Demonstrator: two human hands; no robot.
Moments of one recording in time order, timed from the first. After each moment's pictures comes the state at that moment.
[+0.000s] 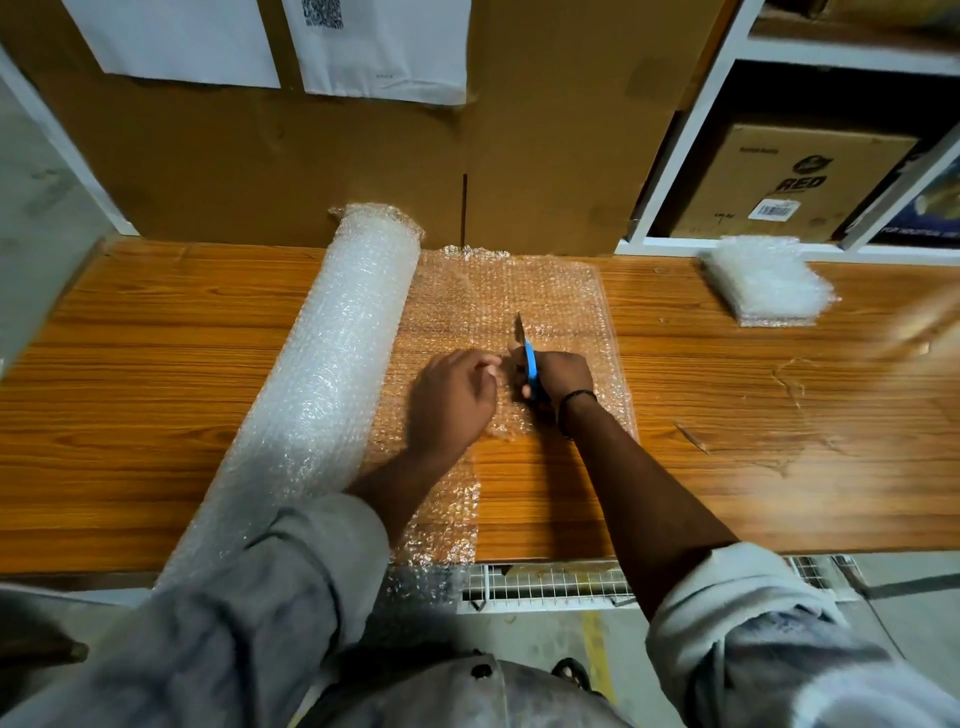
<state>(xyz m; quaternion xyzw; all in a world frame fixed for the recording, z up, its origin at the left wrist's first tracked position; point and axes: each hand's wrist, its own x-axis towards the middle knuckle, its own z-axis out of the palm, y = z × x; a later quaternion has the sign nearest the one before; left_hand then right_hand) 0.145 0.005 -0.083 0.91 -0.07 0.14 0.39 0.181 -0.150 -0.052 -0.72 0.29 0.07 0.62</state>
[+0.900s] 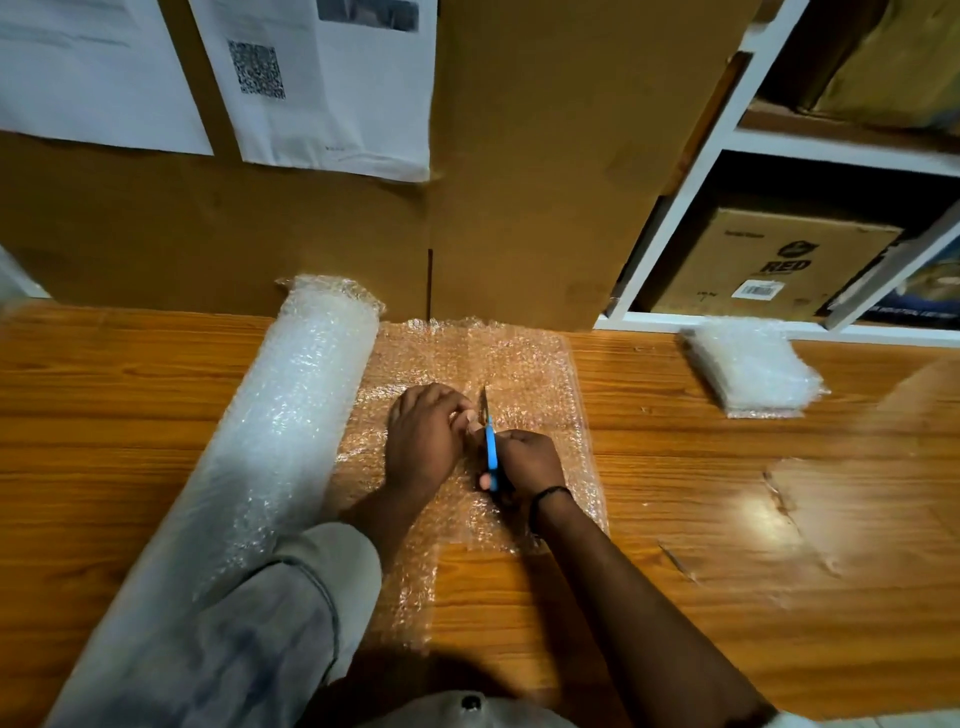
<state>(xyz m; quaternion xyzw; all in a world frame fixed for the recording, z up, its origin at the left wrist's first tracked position) 0.272 -0.020 -0.110 0.95 -0.05 0.13 0.27 0.219 -0.157 -0.051 -0.70 0.25 0.11 0.66</state>
